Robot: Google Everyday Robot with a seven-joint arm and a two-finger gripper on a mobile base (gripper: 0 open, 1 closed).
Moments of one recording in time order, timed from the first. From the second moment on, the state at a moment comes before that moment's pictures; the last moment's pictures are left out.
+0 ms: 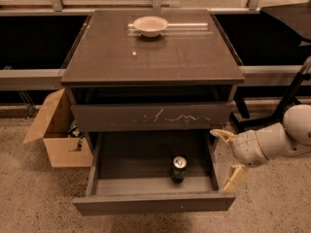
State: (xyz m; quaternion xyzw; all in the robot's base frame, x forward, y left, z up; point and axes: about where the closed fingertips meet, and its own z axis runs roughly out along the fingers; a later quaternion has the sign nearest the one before) arm 0.469 -0.188 0.668 -0.63 0.66 0.24 0.32
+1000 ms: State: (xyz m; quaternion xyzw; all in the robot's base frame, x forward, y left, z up) arm 0.482 -0.179 0.584 -0.61 0.67 0.29 0.31
